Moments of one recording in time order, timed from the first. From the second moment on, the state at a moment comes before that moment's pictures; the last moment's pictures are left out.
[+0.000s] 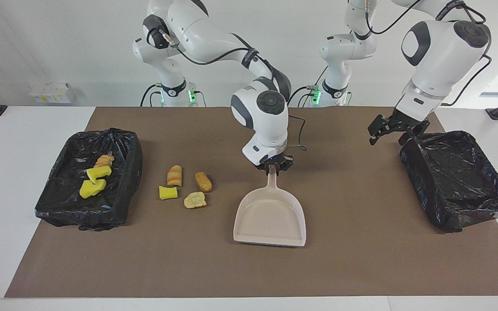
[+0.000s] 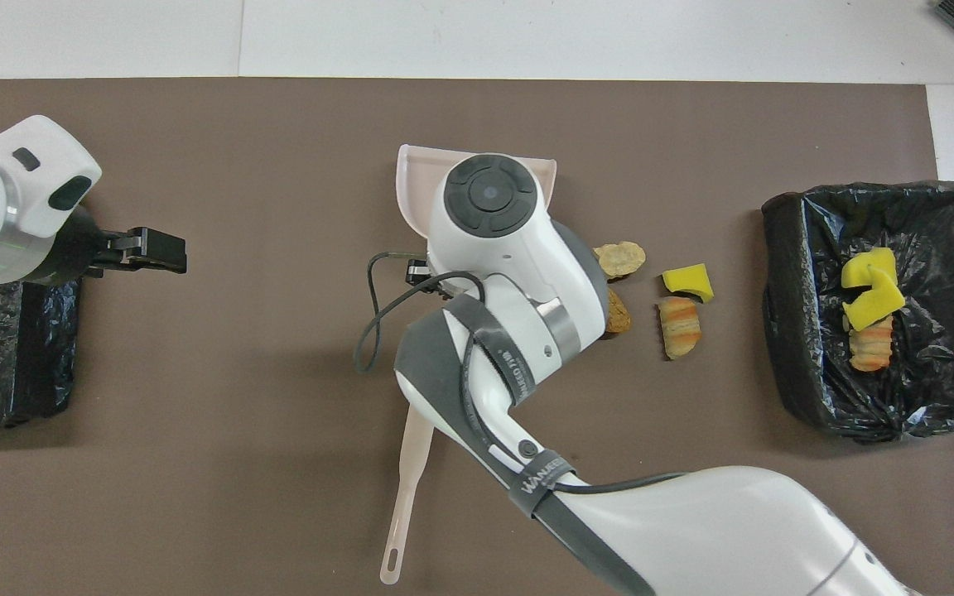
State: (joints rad) left arm 0.07 0.01 -0.14 -1.70 -0.09 1.76 -0.04; right arm 0.54 0.68 0.16 -1.30 0.00 2.07 0.75
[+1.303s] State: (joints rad) left arm 0.14 -0.02 -0.13 -1.65 -0.06 1.67 0.09; right arm 0.68 0.21 0.20 -1.80 0.25 1.96 0.87
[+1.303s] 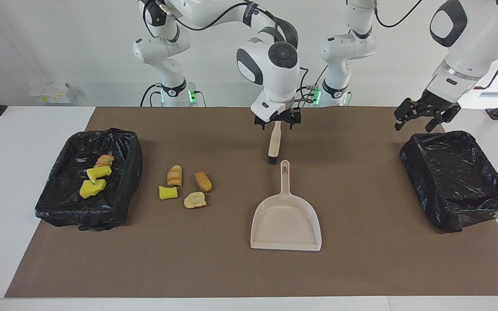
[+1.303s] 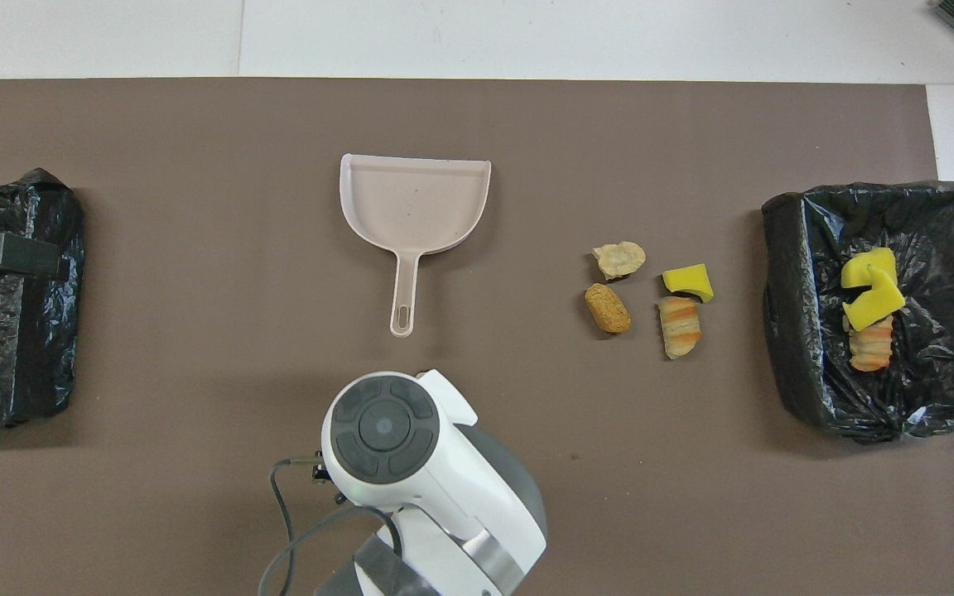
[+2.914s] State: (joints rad) left arm -0.01 -0.02 -0.06 -1.64 -0.03 1.64 0.09; right arm 0.77 0.13 0.19 -2.20 0.34 2.40 0.93
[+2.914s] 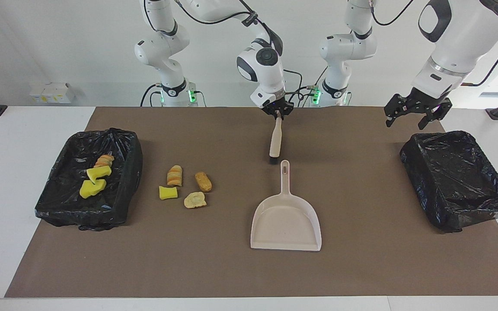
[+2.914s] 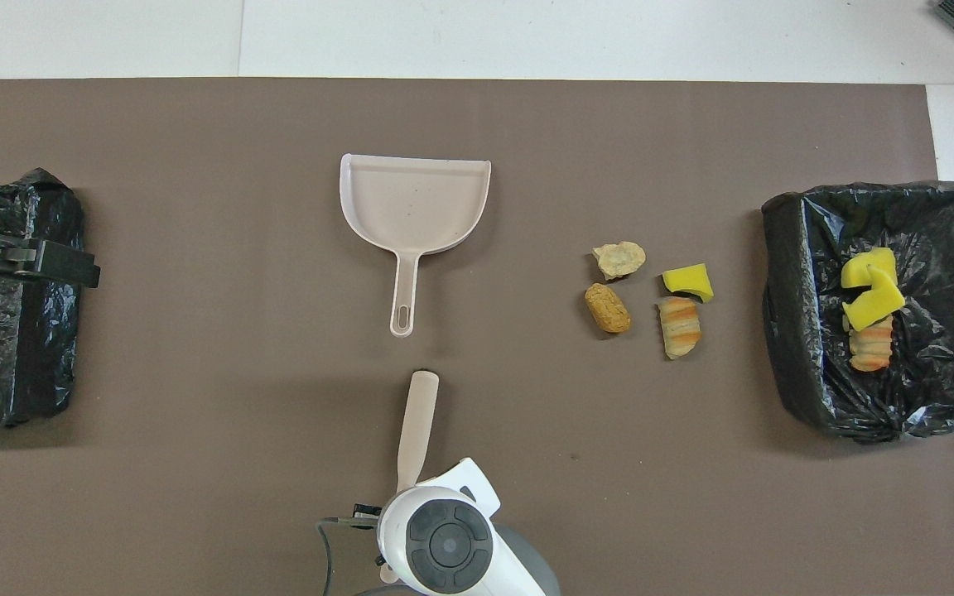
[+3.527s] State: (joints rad) left arm -0.10 0.05 -0.07 -1.64 -0.03 1.78 0.15; right arm 0.59 -0.06 0.18 -2.11 0.33 1.97 0.82
